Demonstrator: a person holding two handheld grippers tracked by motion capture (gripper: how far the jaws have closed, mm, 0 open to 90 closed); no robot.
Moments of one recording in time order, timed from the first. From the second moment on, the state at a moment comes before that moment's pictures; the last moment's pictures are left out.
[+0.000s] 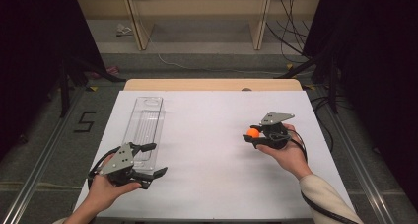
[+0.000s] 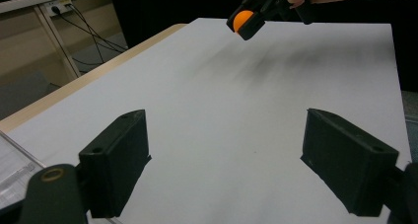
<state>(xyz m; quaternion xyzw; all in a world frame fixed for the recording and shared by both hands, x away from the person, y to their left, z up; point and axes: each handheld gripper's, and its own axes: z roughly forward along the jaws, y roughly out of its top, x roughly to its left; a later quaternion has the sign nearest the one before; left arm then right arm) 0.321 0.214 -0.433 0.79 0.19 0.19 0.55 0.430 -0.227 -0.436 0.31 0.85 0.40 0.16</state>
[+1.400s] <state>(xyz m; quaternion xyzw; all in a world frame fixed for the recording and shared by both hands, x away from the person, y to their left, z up) 0.321 0.214 -0.433 0.79 0.19 0.19 0.55 0.441 -0.200 -0.437 0.29 0.85 0.41 0.15</state>
